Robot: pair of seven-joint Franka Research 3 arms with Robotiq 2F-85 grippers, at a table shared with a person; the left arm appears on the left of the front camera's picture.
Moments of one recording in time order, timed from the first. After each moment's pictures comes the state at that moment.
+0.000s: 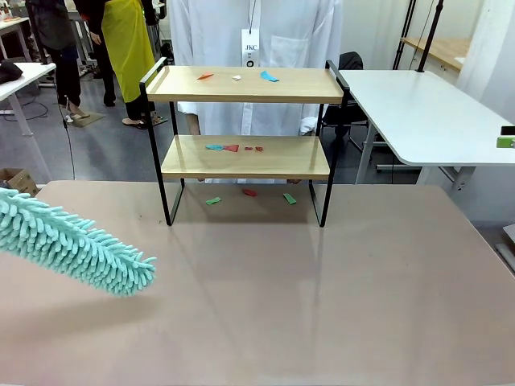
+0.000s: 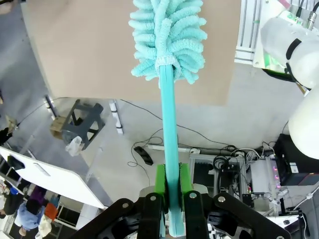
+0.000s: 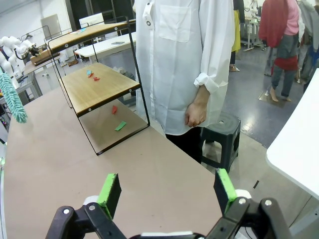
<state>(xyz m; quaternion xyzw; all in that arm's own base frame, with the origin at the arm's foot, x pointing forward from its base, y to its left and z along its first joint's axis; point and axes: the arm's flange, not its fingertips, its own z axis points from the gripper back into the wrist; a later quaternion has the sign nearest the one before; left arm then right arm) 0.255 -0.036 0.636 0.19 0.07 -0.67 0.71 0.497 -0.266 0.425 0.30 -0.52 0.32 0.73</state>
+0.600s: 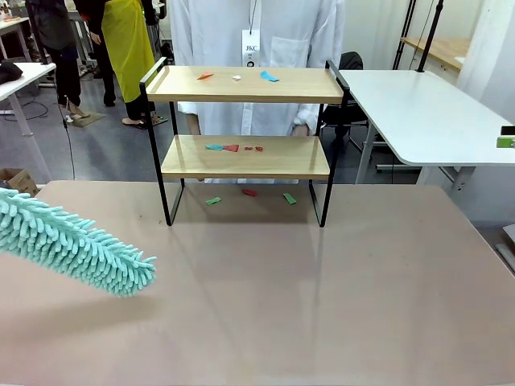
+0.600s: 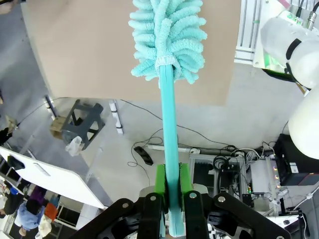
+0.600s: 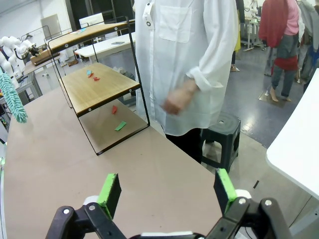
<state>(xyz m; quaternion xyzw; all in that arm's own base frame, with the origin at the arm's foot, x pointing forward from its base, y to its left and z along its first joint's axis) 0.255 -0.036 0.635 0.19 0.07 -0.67 0.71 0.497 -0.266 0.425 0.30 -0.52 0.32 0.73</state>
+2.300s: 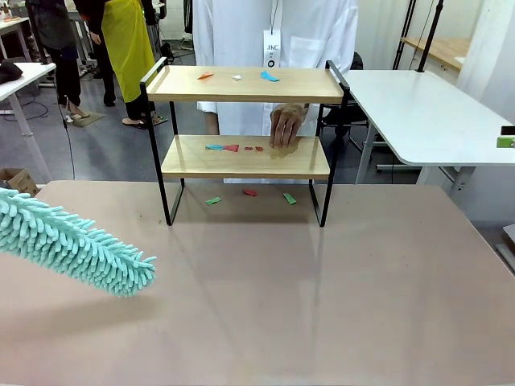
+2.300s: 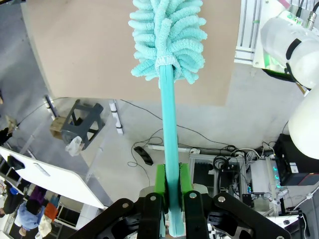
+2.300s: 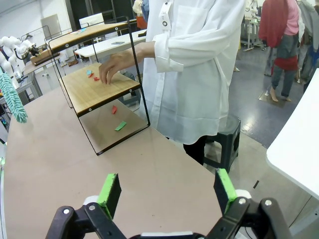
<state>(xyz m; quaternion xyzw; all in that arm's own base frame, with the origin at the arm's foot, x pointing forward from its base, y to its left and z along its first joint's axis) 0.255 -0.036 0.635 0.19 0.07 -0.67 0.71 0.497 -0.266 0.425 0.30 -0.52 0.32 0.73</state>
